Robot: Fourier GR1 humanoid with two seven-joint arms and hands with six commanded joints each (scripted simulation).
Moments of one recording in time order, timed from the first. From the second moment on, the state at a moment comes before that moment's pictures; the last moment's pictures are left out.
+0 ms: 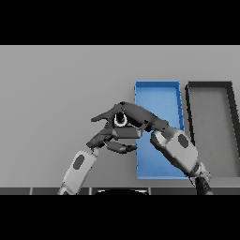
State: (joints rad) left arm -0.23 -0.06 -0.37 -1.55 -0.20 -0.40 0.09; right arm -0.76 -0.21 0.33 -1.87 -0.62 0.20 0.52
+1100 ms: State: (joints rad) left arm -0.19 -0.04 -0.38 -1.59 -0.19 -0.41 0.12; right arm -0.68 -0.54 0.03 -1.56 -0.59 0.06 0.51
